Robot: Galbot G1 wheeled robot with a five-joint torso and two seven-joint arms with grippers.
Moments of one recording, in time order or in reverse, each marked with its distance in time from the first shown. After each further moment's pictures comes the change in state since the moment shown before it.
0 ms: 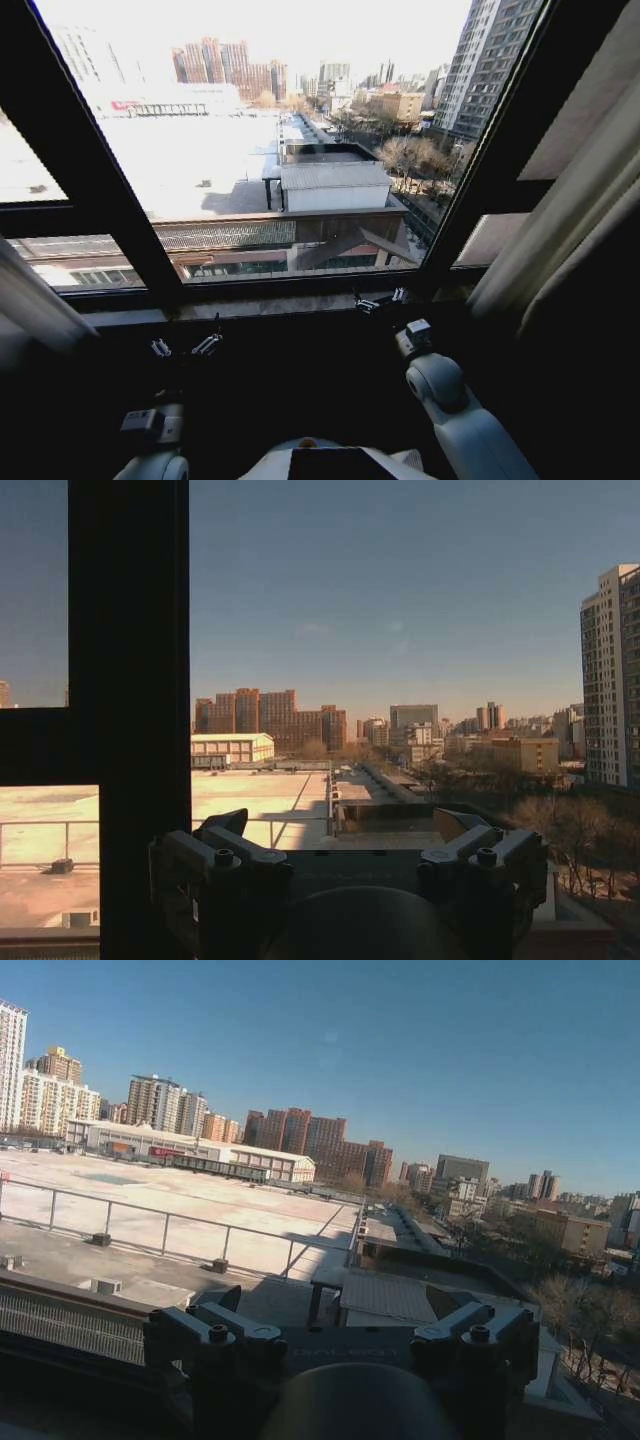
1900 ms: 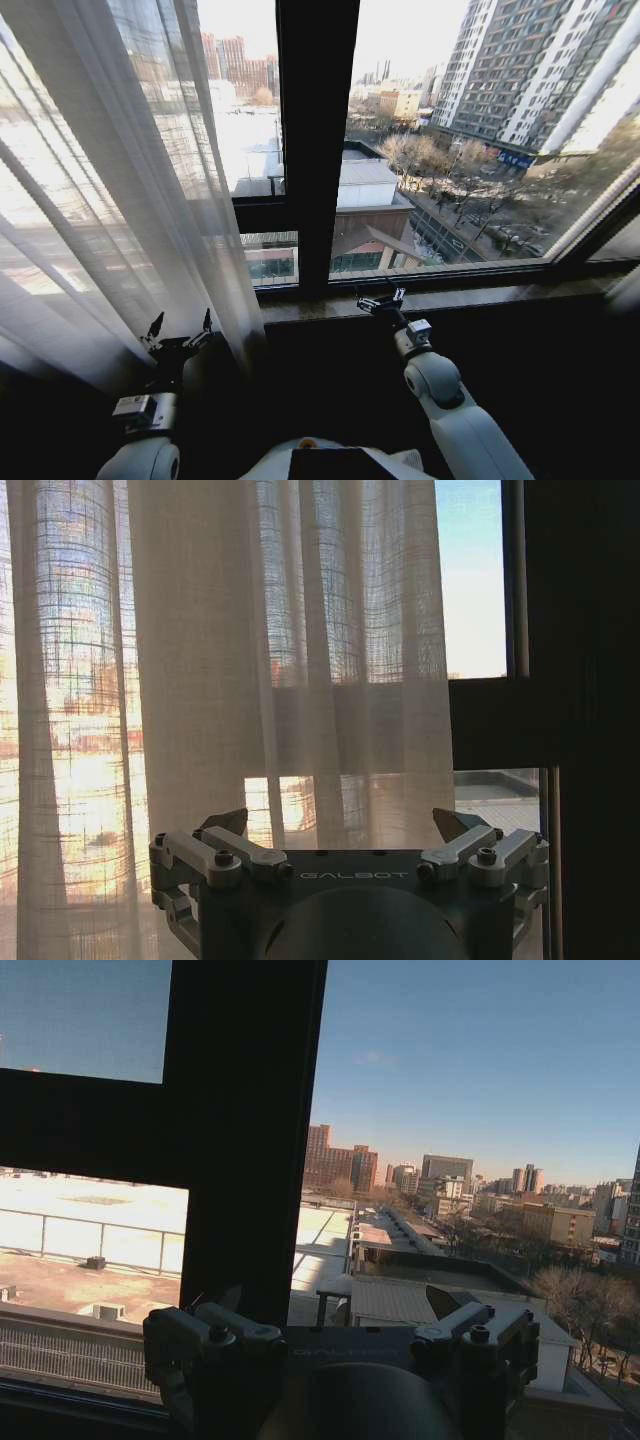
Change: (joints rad) left arm -0.115 0.047 -0.048 -0.056 -0.027 0.257 -0.061; right arm 0.016 0.018 0.016 -0.053 0.046 0.060 0.000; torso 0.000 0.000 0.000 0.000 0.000
